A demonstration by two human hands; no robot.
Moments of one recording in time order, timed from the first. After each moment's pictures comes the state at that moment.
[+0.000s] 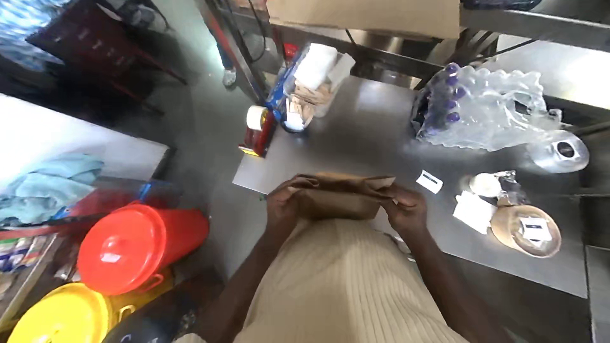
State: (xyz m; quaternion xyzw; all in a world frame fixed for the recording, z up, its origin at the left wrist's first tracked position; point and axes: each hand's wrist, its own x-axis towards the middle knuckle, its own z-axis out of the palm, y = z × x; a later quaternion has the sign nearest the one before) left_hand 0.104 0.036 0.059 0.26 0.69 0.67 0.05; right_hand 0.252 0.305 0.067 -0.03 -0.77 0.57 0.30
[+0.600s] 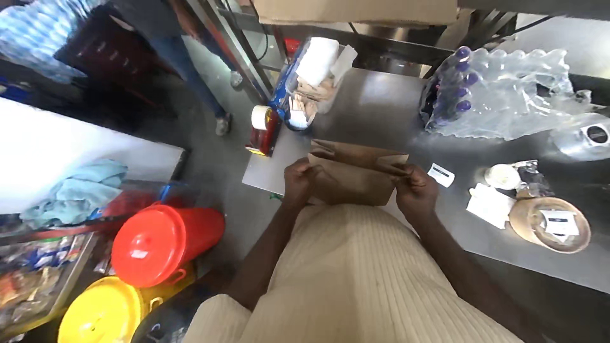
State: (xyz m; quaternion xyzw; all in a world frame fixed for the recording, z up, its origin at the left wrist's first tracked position) left_hand 0.061 0.084 0.043 0.23 0.71 0.66 0.10; right_hand 0.235 0.317 0.065 -0.11 -0.76 0.54 0.34
